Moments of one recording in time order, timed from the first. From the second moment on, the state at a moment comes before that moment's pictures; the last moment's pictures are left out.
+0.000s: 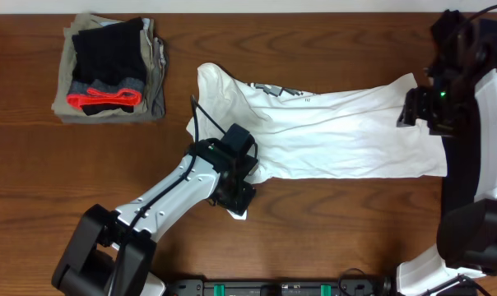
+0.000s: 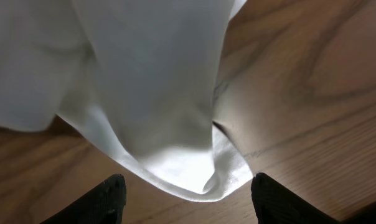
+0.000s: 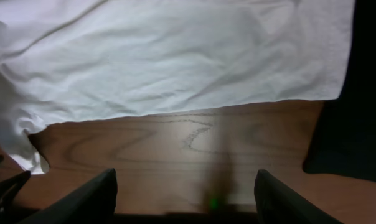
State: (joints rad) left arm -0.58 1.61 0.92 -0.86 0.19 -0.07; right arm -0.17 1.78 1.78 -1.55 -0.14 0.05
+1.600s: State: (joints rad) left arm -0.29 1.58 0.95 -0.86 0.09 -0.35; right arm -0.16 1.78 1.65 -1.47 -0.14 0.09
